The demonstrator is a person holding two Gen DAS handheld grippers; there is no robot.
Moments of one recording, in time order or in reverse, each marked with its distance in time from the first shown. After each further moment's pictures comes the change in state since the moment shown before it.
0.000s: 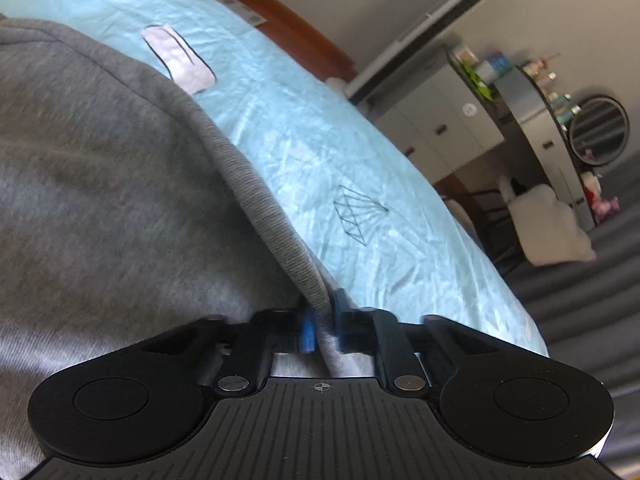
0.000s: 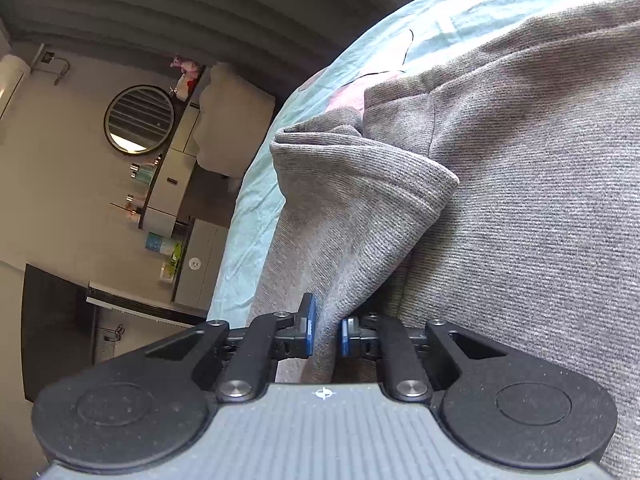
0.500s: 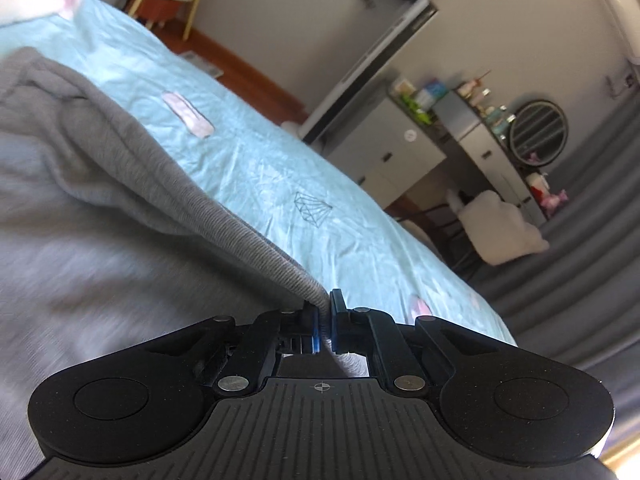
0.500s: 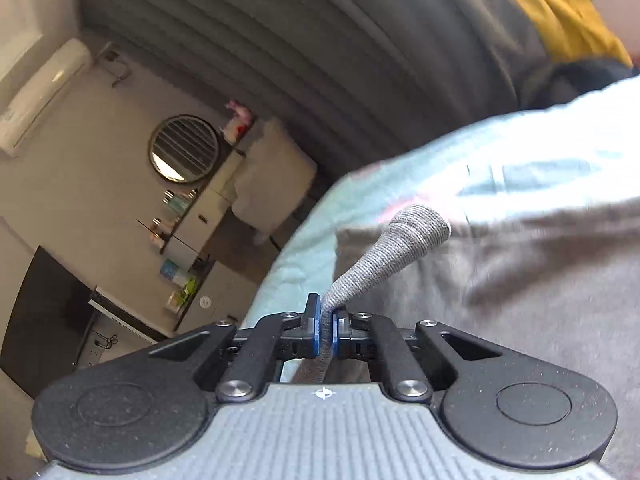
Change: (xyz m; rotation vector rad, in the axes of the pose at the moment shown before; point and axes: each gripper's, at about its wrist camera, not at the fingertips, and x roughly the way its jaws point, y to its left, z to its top) left arm -0.136 0.005 -0.072 0.109 -0.160 -0.108; right arm -0.063 0.040 0.017 -0.242 -0.251 0.075
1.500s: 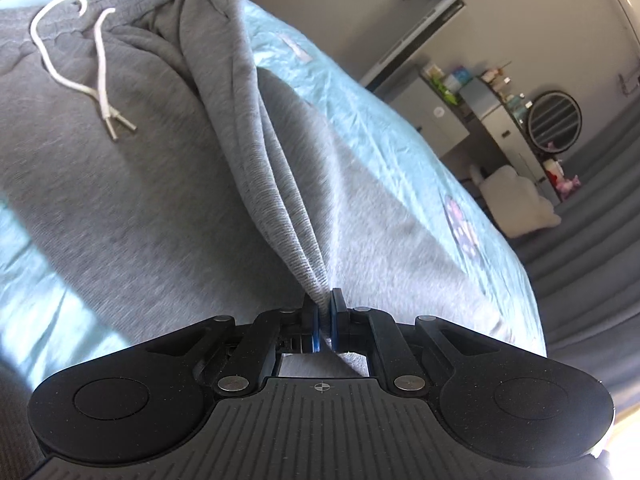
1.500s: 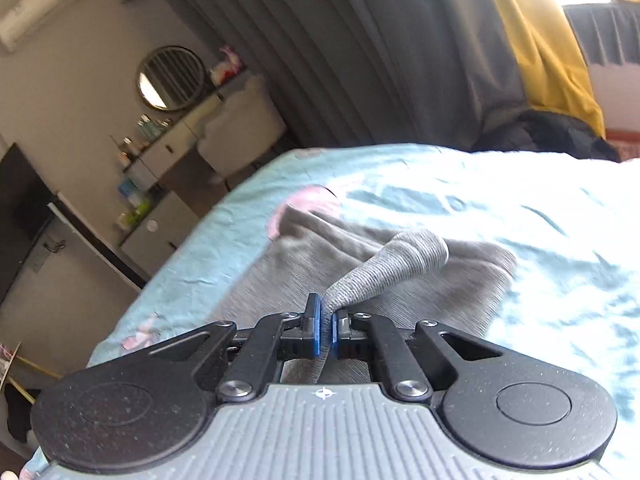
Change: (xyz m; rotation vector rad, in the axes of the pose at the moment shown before) left arm -0.113 0.060 -0.134 -0.046 0.044 0.074; right arm -0.102 -0.054 0.030 -0.207 0.212 -0.200
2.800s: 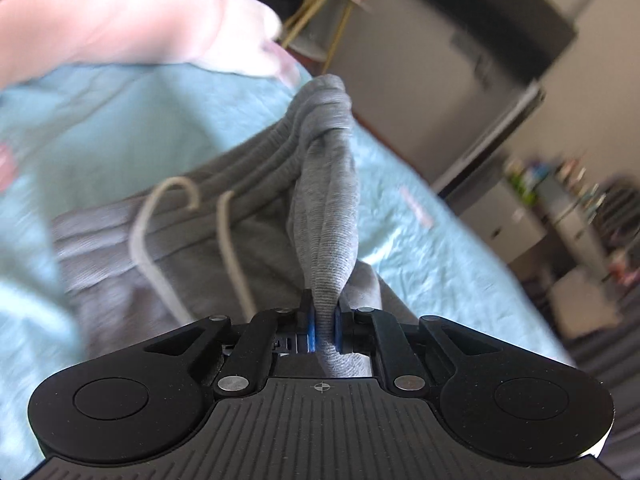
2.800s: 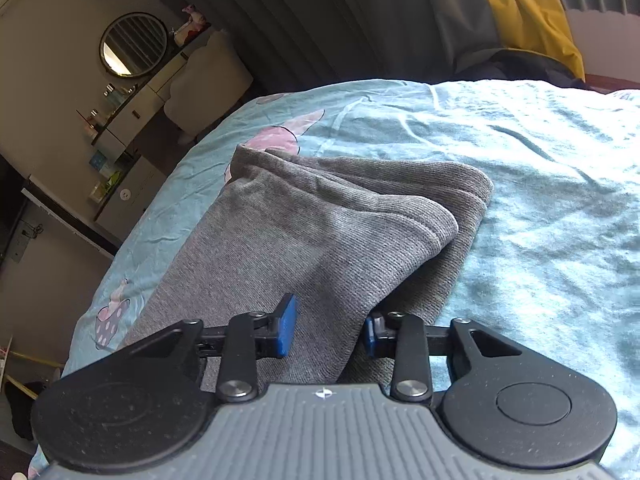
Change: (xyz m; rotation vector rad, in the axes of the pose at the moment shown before) left arm -0.058 0.116 0.145 -0.138 -0.232 0.163; right arm 0.019 -0.020 -0.017 0.062 0.138 -0.034
